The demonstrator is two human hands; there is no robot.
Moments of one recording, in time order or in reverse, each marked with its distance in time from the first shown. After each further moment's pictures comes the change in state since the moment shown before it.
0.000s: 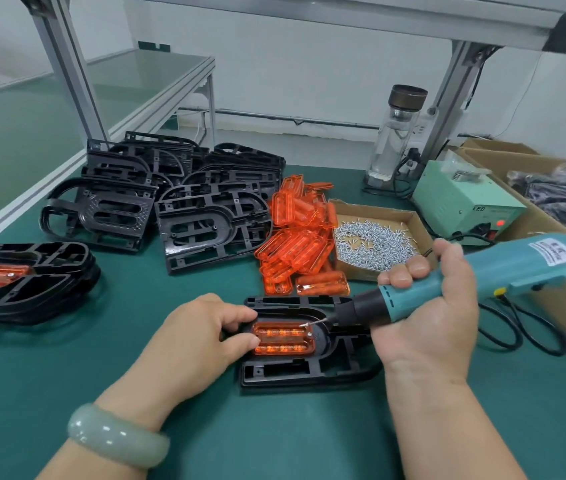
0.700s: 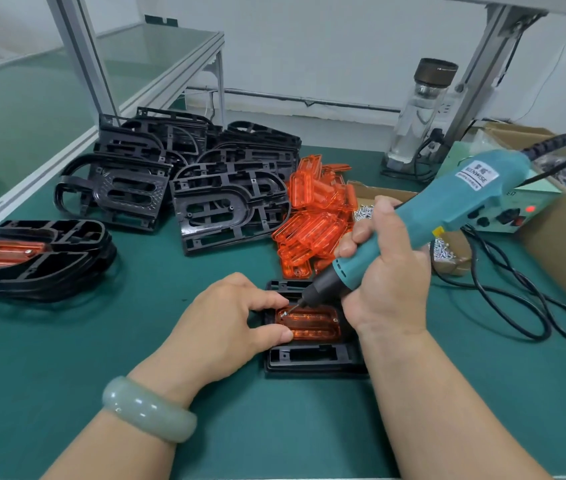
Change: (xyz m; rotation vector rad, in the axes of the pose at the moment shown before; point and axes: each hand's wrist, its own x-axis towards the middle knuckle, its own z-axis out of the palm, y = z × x) left_hand 0.004 -0.002 0.007 -0.050 -0.037 0.044; right_hand 0.002 0.049 0.026 -0.225 -0.260 0.038
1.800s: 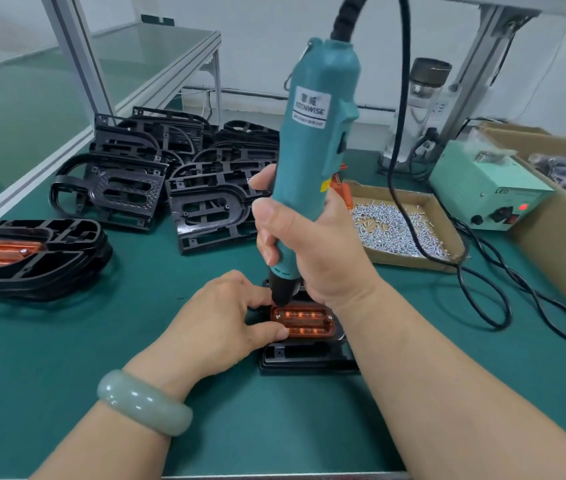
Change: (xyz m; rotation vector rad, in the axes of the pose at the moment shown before) left_hand 0.002 0.010 -0.007 0.067 -0.056 0.063; right_hand 0.001 0.000 0.039 -0.307 -0.679 0.129
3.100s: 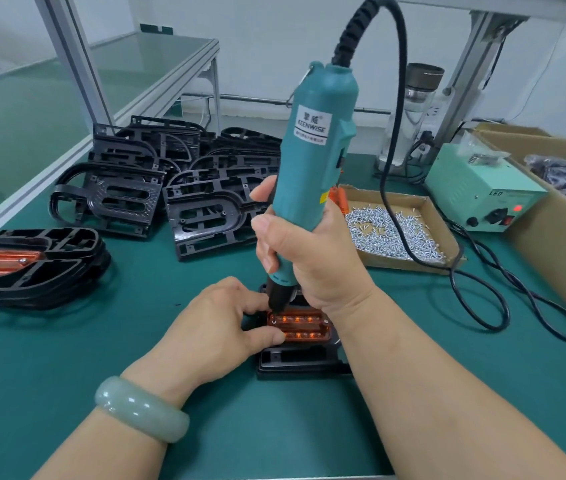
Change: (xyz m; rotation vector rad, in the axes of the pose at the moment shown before) left_hand -0.001 0.000 0.001 -0.022 0.008 -0.005; right_hand -0.001 0.005 -0.005 0.010 -0.013 -0.018
